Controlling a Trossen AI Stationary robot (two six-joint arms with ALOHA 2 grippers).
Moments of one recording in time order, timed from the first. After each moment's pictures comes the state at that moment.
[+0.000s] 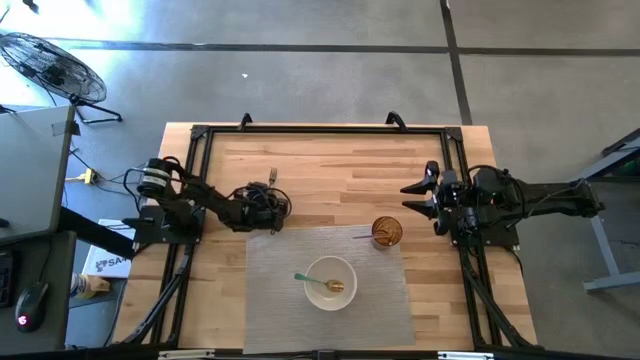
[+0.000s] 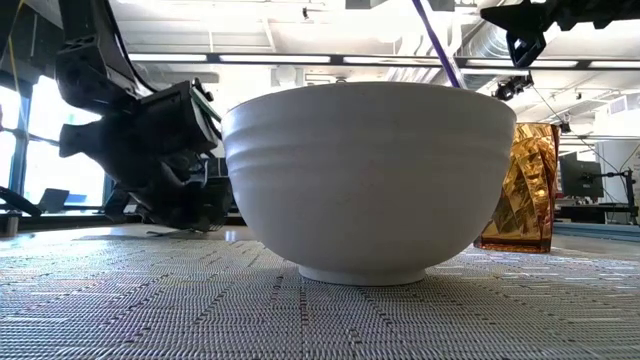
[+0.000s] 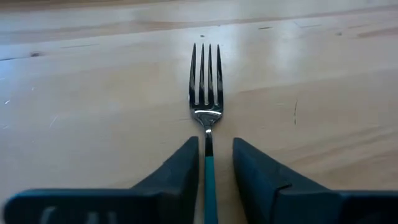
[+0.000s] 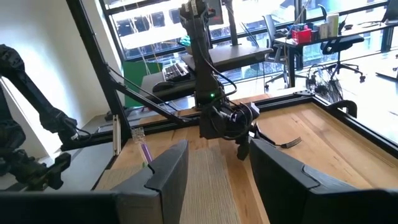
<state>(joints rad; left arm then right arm) -0.05 1.75 0.50 0.11 -0.96 -1.21 0.04 0.43 0.44 -0.03 0.03 0.23</state>
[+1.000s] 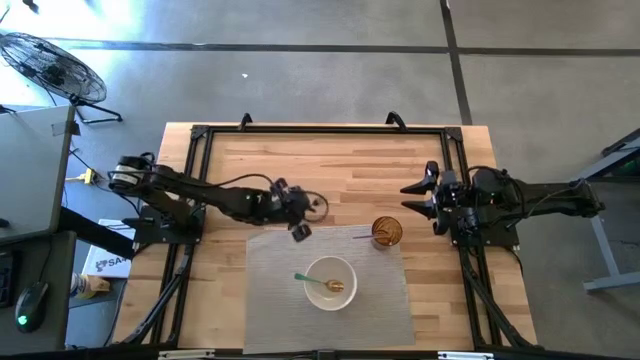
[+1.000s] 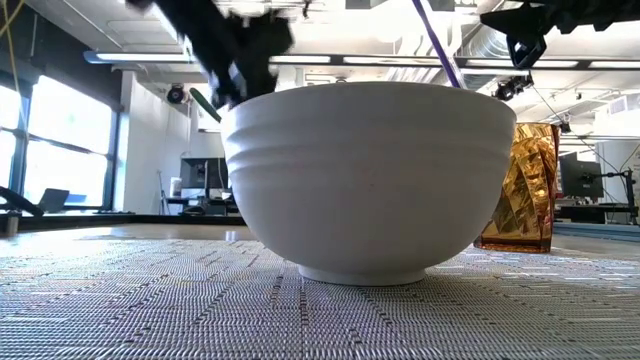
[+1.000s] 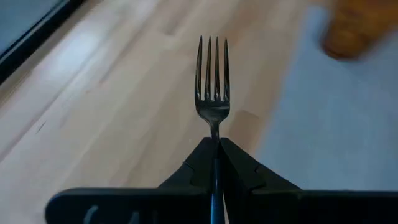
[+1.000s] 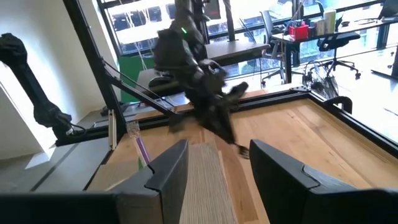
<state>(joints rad) -0.14 1.53 0.99 -0.30 -0.49 -0.43 0.04 0.43 0.44 -0.05 0.04 0.22</state>
